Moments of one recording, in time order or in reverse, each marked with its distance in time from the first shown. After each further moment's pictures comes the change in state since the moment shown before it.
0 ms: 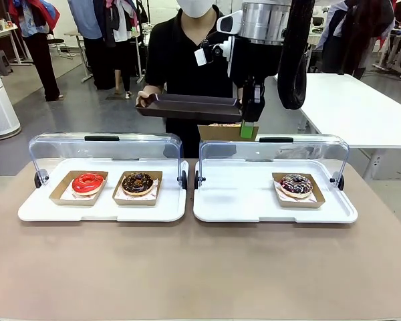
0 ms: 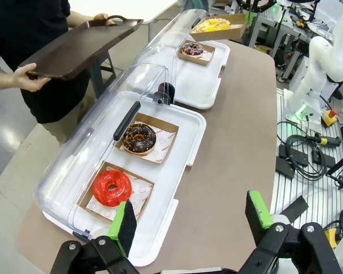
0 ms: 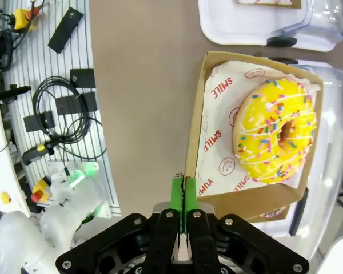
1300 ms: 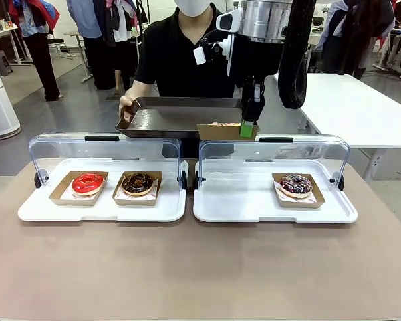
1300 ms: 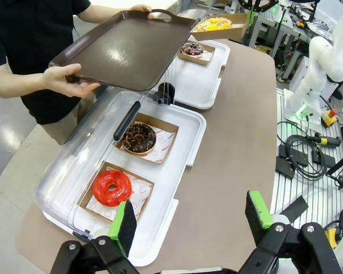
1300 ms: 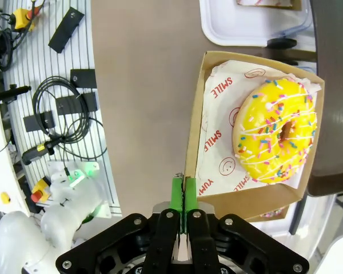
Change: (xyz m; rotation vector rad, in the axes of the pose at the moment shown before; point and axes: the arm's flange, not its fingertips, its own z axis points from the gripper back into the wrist) left arm 0.000 0.000 0.000 0.000 0.000 0.000; right arm 0.001 0.004 0.003 -0.006 0.000 0.002
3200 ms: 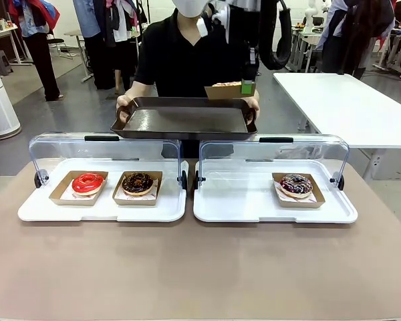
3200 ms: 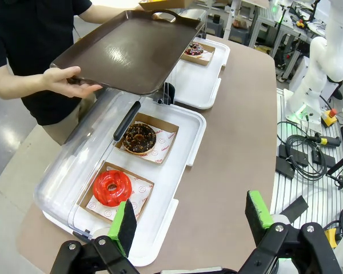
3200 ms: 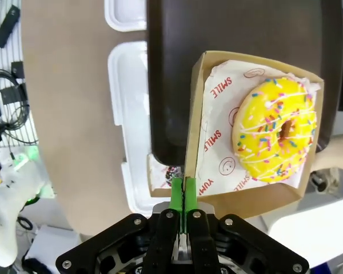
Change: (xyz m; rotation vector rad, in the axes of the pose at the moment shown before) left arm 0.000 0.000 0.000 0.000 0.000 0.000; right arm 0.006 -0.131 0.041 -0.159 0.079 0.040
